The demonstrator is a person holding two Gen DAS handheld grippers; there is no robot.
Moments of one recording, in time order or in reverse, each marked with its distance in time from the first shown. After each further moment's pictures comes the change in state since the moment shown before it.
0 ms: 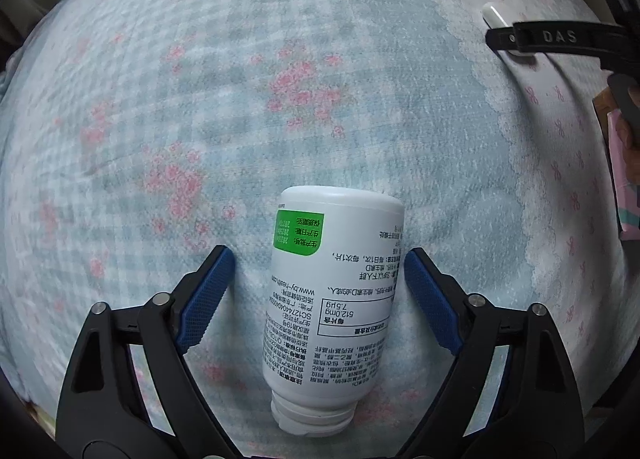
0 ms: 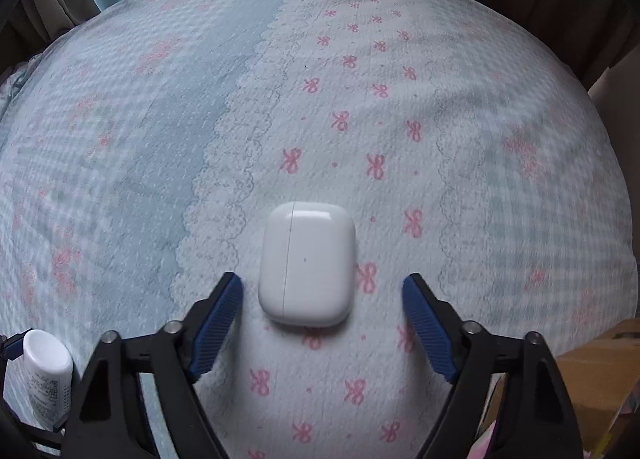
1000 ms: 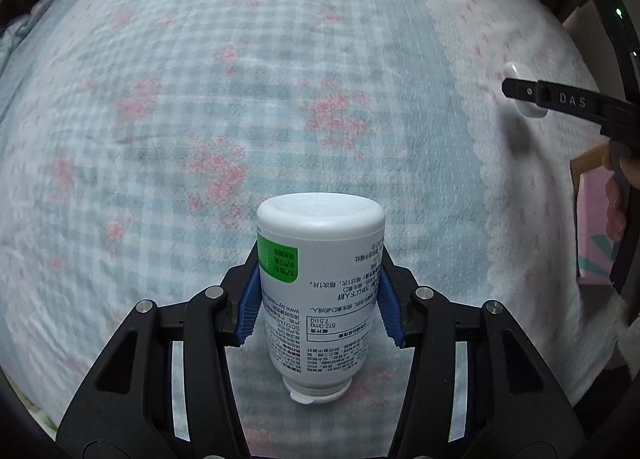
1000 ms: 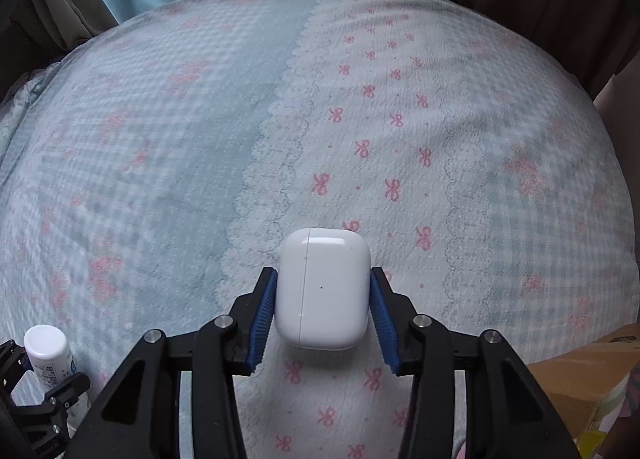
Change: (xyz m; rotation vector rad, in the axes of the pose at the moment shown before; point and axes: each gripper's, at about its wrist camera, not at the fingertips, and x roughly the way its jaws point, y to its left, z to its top) left arm -0.043 0.047 -0.010 -0.197 -0.079 -0.093; right arm -0.042 0.010 0.003 -0.012 -0.046 0.068
